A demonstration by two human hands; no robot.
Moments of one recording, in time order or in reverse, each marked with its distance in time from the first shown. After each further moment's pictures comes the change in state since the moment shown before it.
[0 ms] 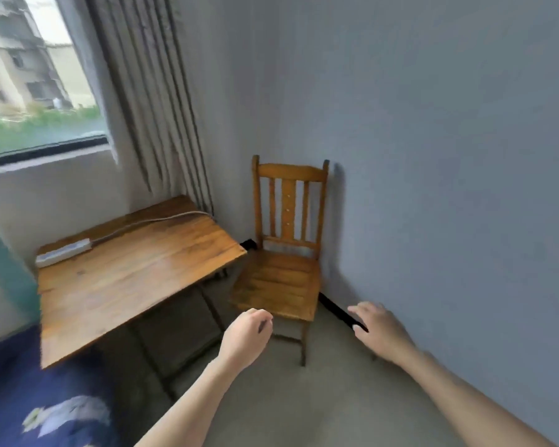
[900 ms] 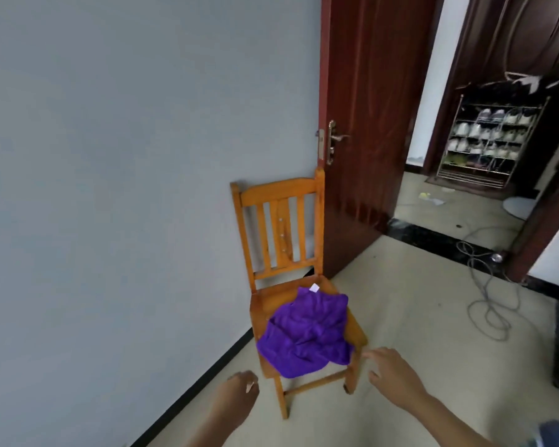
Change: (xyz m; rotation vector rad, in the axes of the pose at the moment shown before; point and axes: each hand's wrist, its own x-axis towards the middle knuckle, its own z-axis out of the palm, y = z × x) left_hand -0.142 0.376 0.326 0.151 -1.075 1.280; right_hand -0.523 0.098 0.055 0.306 0.444 1.818
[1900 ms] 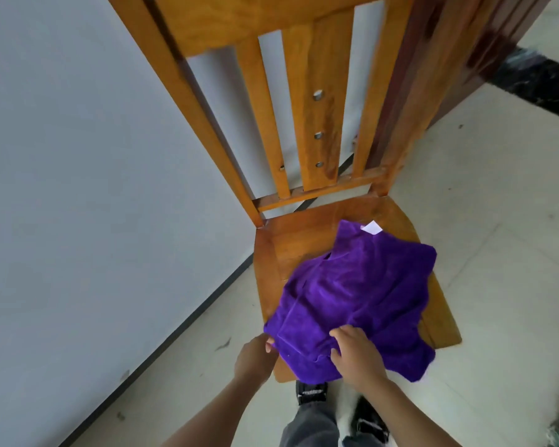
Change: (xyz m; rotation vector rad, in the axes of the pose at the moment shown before) left_hand 0.349 -0.088 0.153 -0.083 -0.390 -0.537; right_hand 0.352 -0.025 0.193 -0.032 -0.385 -0.005
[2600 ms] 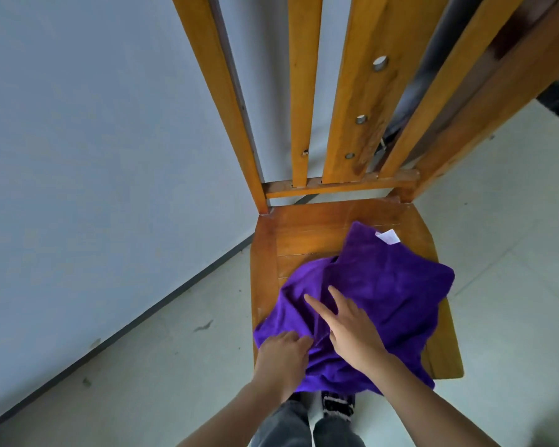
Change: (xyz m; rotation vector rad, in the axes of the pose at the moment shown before) left_hand 0.028 0.034 0.041 0.455 0.190 0.558; right_hand 0.081 0.017 -0.009 -0.334 -0.006 -0.302
